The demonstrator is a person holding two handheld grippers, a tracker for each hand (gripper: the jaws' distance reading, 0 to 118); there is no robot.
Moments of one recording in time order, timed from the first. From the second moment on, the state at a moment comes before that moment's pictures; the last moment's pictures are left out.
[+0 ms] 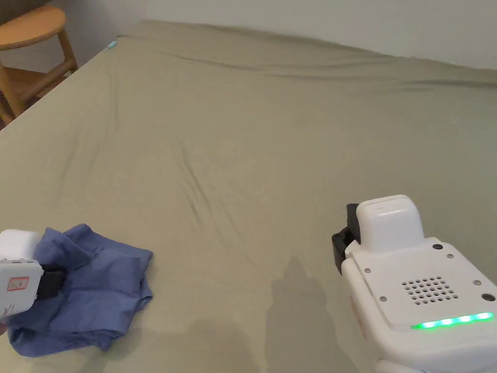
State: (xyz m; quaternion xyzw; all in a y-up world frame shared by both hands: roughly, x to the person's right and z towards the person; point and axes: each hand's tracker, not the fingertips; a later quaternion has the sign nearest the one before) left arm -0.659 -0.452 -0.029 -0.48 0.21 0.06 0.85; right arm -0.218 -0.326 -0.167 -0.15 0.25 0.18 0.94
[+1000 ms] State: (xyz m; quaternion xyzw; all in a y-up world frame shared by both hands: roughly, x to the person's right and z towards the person) left arm -0.613 -0.250 -0.035 -0.11 0.28 0.06 0.95; right arm -0.191 -0.279 -0.186 -0.13 0.24 0.18 0.94
